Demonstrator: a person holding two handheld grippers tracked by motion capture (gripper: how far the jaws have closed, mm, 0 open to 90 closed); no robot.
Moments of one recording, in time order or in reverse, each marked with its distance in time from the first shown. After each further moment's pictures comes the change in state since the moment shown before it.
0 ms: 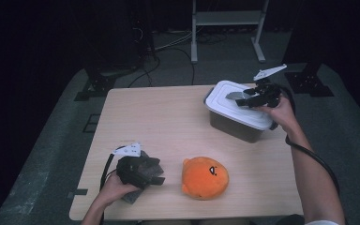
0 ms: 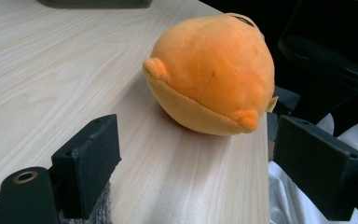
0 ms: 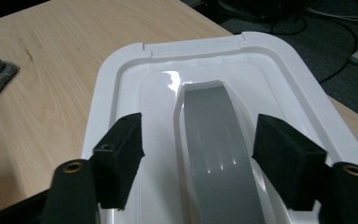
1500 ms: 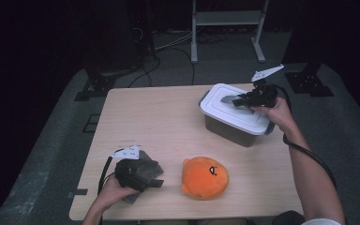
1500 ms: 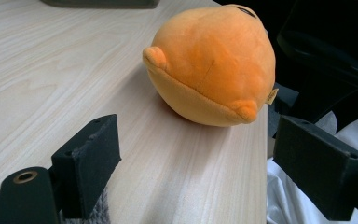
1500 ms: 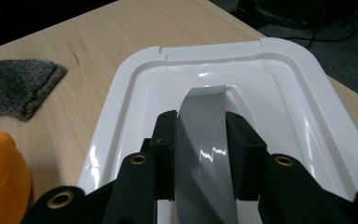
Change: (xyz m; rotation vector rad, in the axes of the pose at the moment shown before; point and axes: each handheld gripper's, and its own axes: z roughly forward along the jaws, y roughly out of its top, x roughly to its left) left arm -0.005 -0.006 -0.003 0.007 0.019 -0.019; right arm 0.004 0.002 0.006 -0.019 0.150 -0.016
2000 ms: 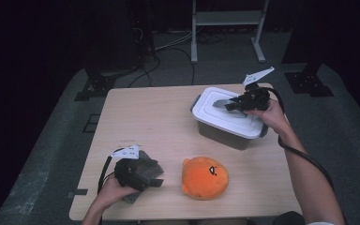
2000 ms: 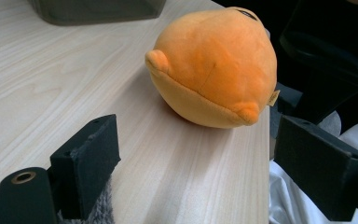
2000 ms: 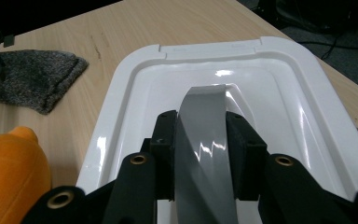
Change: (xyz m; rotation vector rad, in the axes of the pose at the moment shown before) left arm 0.000 0.002 -0.002 -0.002 0.012 0.011; right arm 0.024 0.009 0.015 0.020 0.050 -0.068
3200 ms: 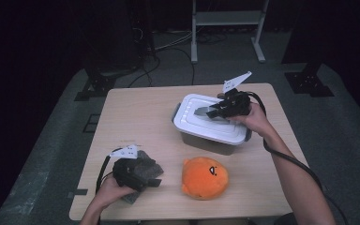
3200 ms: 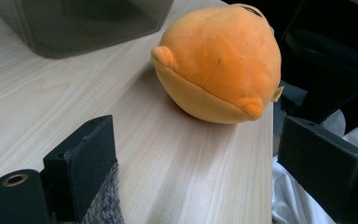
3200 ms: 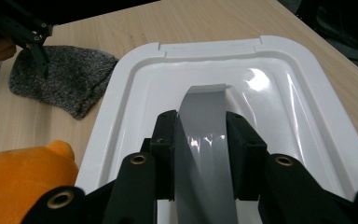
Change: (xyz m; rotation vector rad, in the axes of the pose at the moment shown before) left arm 0.001 -0.001 -0.005 0.007 0.012 -0.002; right arm 0.044 0.027 0.039 0.025 0.096 -0.103
